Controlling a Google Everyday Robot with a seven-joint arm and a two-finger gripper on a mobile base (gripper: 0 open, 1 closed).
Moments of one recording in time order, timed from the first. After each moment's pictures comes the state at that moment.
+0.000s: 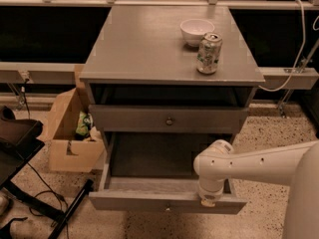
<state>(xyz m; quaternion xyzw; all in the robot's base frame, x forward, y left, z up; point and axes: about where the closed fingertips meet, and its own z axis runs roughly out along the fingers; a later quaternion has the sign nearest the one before) 0.444 -0.177 0.424 0.61 -0.79 -0.01 0.06</state>
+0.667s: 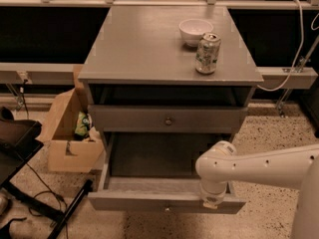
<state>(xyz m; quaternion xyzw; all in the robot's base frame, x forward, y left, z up) 0.429 -0.182 0.431 0.61 -0.79 -0.01 0.06</state>
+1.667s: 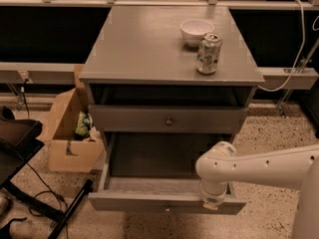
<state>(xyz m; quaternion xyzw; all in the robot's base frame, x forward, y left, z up) 0.429 -0.182 0.434 0.61 -0.79 -0.01 0.06</state>
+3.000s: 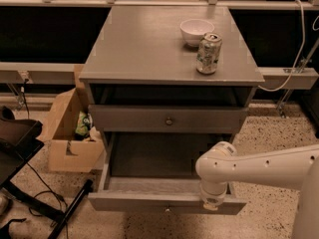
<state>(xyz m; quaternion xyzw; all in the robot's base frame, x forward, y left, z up) 0.429 -0.182 0.435 0.61 -0.79 -0.01 0.06</state>
